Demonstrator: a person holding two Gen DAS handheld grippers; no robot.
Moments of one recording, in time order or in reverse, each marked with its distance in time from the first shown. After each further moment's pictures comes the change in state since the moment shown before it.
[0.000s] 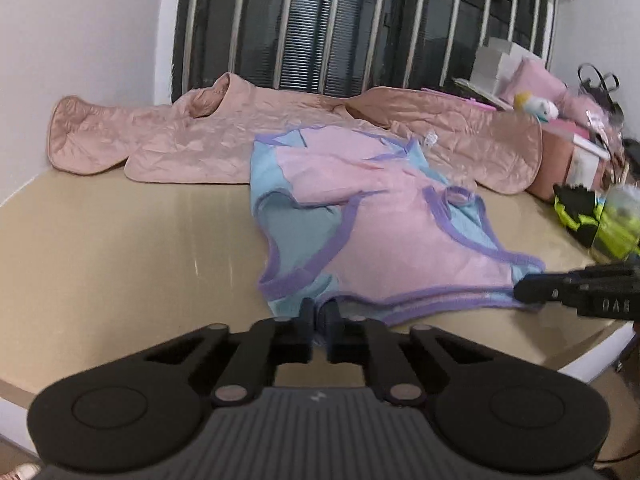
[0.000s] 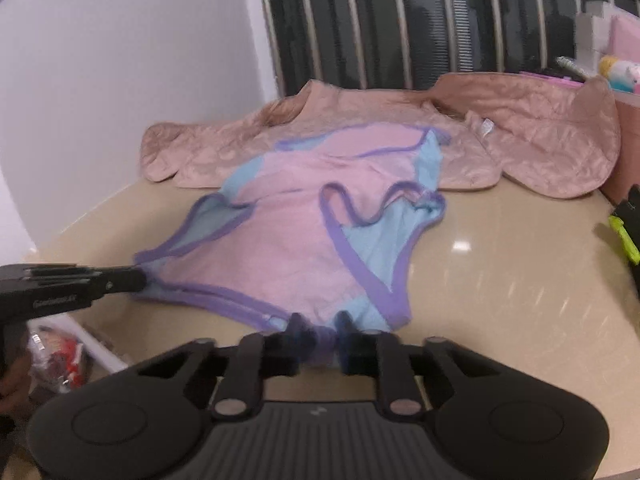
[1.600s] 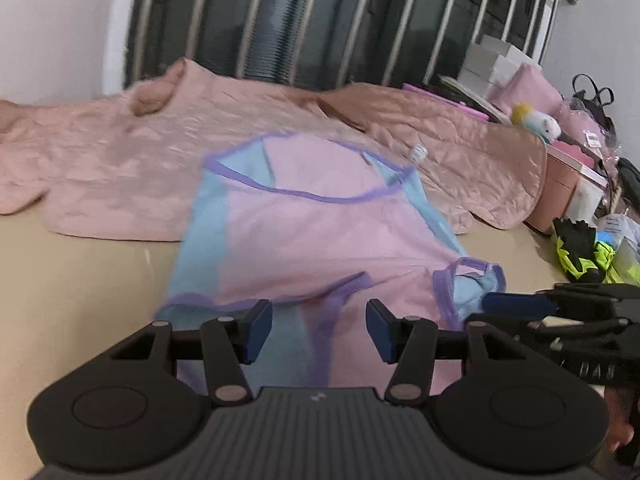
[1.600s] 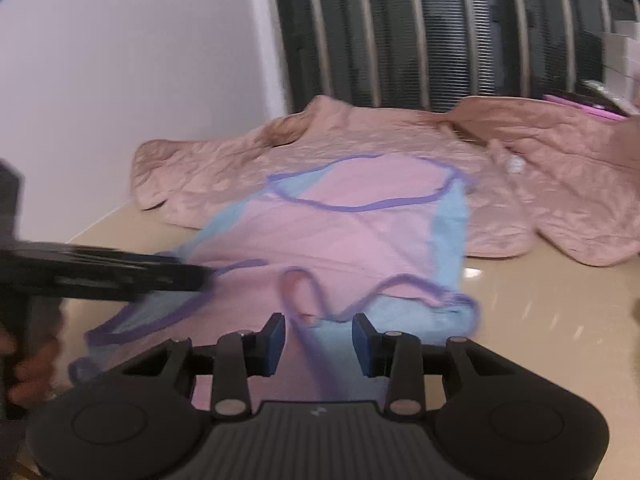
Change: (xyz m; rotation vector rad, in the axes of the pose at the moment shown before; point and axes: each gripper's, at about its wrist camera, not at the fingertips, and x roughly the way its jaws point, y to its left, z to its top) left arm 0.095 0.014 0.082 -0.066 0.084 -0.155; right arm 0.064 -0.007 0.062 -0.029 -0.018 0.046
